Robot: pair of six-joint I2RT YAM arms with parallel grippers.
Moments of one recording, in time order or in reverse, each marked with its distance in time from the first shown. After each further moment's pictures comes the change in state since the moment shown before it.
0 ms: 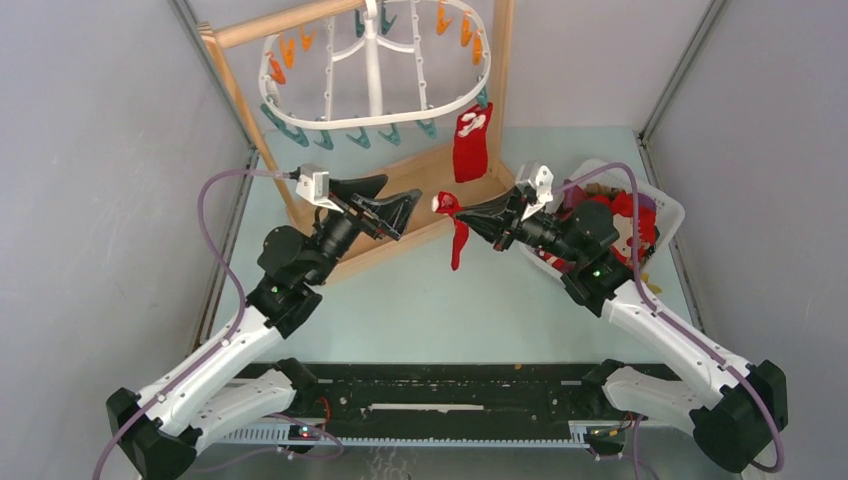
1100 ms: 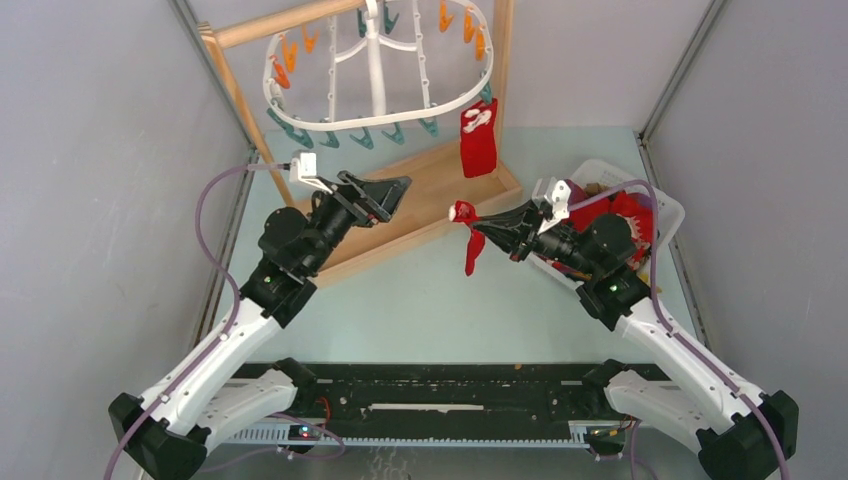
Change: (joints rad) left arm 0.103 0.037 0.074 -0.197 0.003 -0.348; right arm -0.060 -0.129 -0.074 -0.082 -0.039 -0.055
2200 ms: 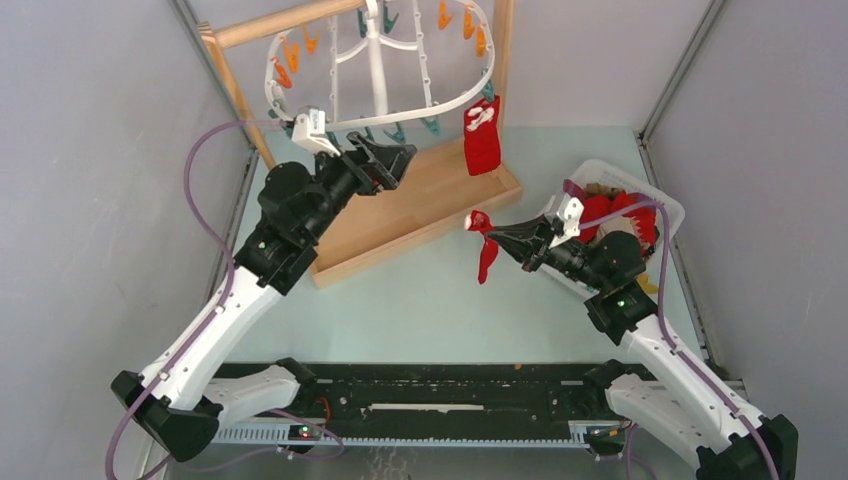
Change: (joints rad) left arm 0.000 0.163 0.323 -0.233 -0.019 0.127; right arm -0.076 -0.117 -0.140 0.008 -0.018 -0.038
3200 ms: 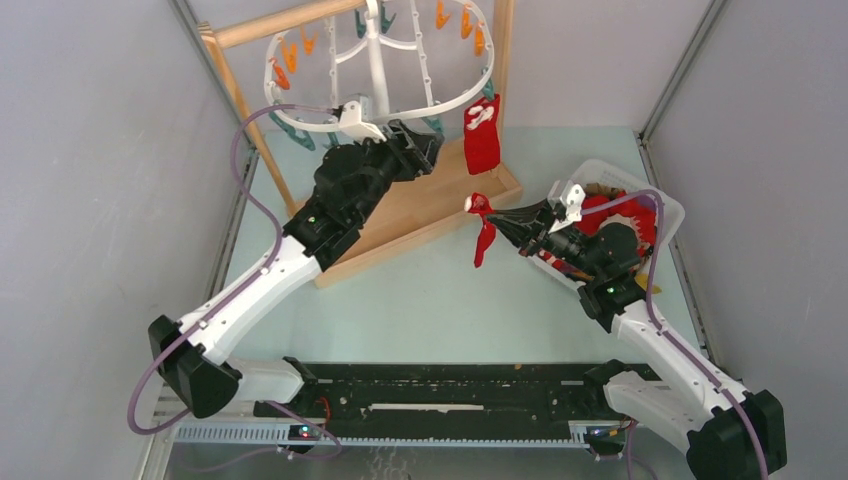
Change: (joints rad) left arm -0.114 0.227 0.108 0.089 -0.188 0.052; right arm -0.052 0.120 0.000 0.211 -0.004 0.076
